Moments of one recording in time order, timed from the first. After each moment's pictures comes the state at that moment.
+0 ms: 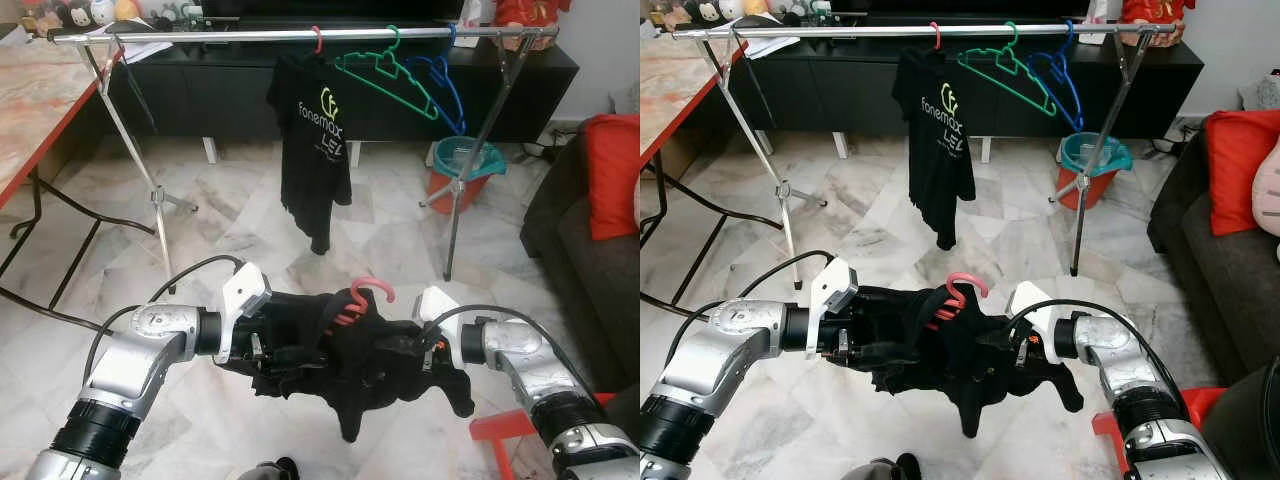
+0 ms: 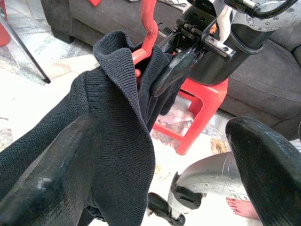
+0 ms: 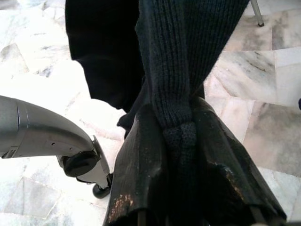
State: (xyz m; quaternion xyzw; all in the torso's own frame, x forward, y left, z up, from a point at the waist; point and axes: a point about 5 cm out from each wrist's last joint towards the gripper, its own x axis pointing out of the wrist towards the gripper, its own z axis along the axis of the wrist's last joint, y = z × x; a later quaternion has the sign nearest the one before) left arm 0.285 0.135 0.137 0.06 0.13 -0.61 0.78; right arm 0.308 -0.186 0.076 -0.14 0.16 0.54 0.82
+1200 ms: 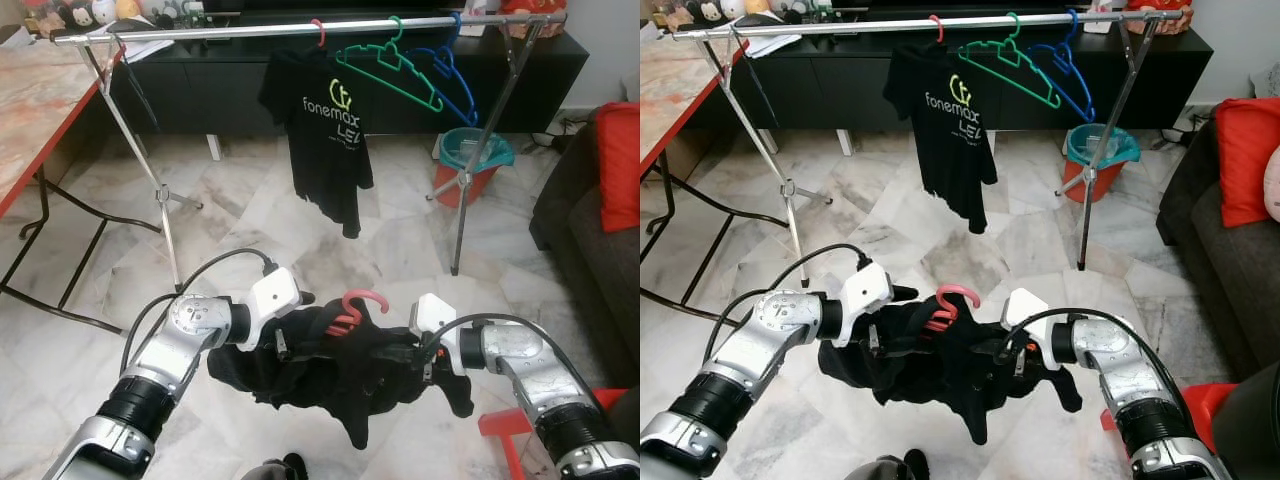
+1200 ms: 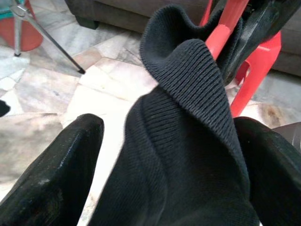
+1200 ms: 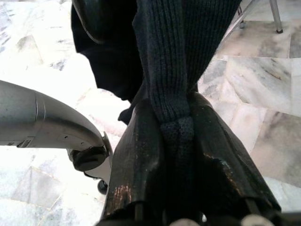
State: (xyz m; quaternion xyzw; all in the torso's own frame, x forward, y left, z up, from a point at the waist) left arm 0.311 0.107 0.117 0.18 0.10 -0.58 0.79; right arm 0.298 -0.178 0.084 -0.16 0.15 0.57 0.79
